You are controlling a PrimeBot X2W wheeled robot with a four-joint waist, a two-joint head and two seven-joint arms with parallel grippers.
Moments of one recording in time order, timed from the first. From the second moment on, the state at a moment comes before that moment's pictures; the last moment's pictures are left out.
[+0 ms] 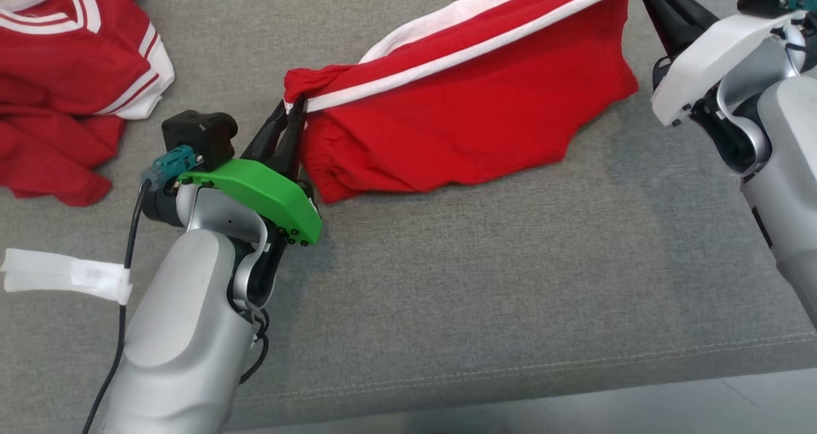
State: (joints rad) left arm -0.54 0.03 -0.35 0.34 -0.51 0.00 -0.01; right arm -0.80 -0.36 0.47 0.50 0.48 0.13 0.01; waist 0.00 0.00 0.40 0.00
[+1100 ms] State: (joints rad) left arm -0.70 0.03 -0.51 0.45 -0.66 0.02 -0.16; right arm -1.06 -0.35 0.50 0.86 0.51 0.13 0.01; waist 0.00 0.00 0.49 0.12
